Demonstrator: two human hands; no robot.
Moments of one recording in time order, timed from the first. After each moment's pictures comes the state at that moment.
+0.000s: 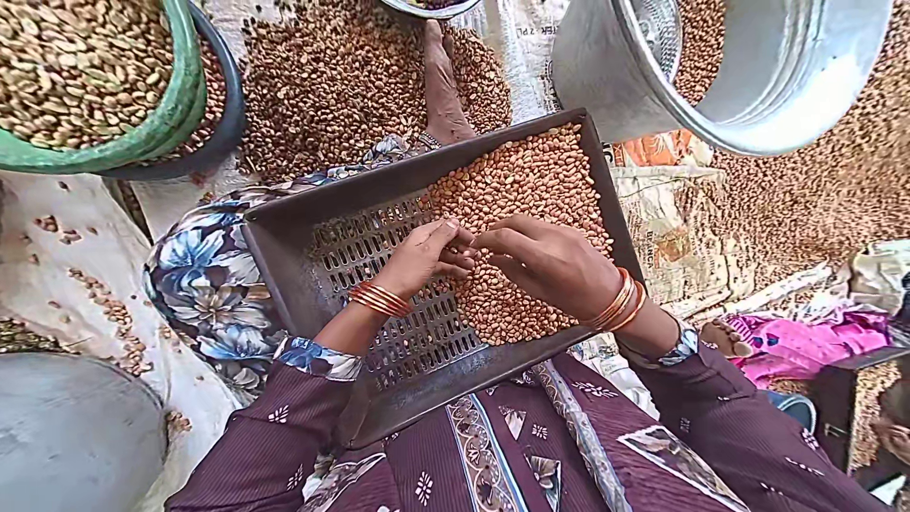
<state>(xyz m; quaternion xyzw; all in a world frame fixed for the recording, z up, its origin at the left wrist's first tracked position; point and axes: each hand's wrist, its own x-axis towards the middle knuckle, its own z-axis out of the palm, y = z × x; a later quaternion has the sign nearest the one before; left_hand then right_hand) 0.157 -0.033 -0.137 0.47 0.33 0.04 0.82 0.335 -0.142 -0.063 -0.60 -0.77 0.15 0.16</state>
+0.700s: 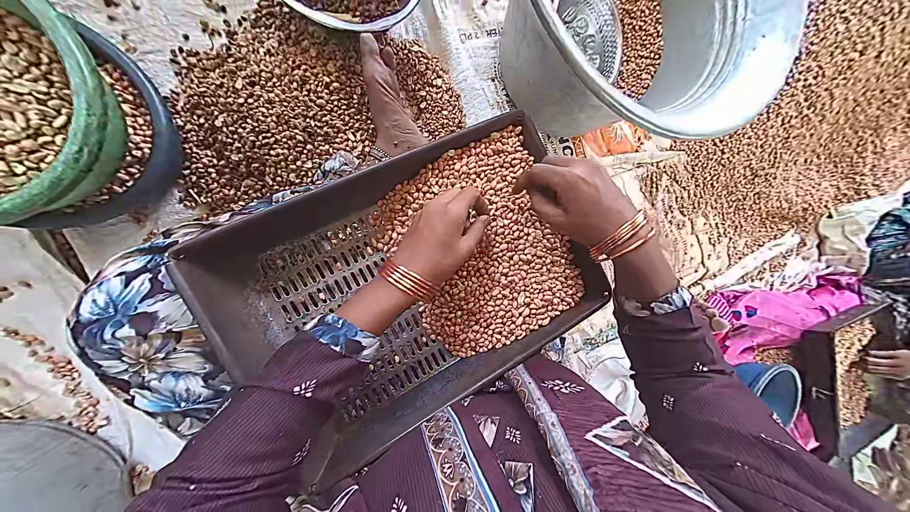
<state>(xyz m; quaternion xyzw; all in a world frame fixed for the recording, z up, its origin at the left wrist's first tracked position) 0.243 -0.038 -0.134 0.86 0.17 0.16 0.46 0.447 -0.148 -0.065 -0.72 -0.68 0.14 0.08</state>
